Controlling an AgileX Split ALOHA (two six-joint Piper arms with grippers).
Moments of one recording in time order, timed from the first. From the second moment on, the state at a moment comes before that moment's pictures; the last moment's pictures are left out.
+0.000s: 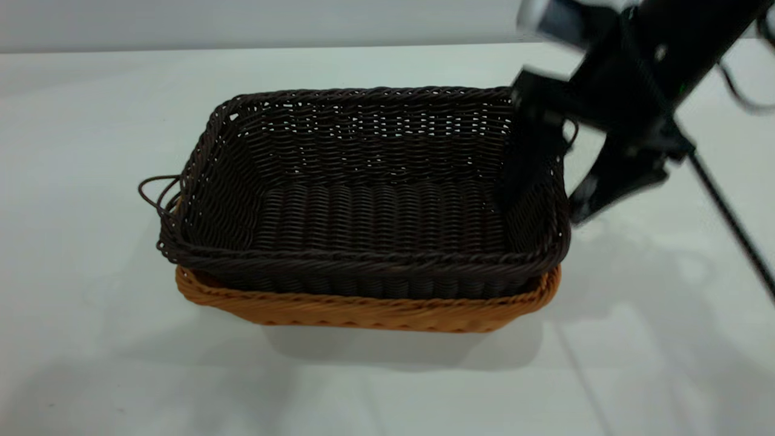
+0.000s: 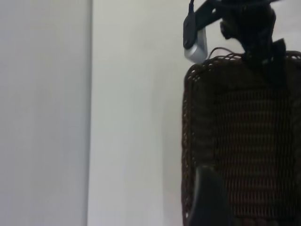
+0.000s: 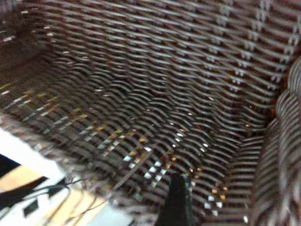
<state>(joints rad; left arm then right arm) -0.50 1.30 -1.43 -0.38 0.95 1.28 0.29 1.97 -1.07 0.74 0.82 -0.46</state>
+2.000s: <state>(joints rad) -0.50 0.58 -0.50 -0.04 1.06 0.07 0.29 0.24 -0.47 0.04 1.10 0.08</state>
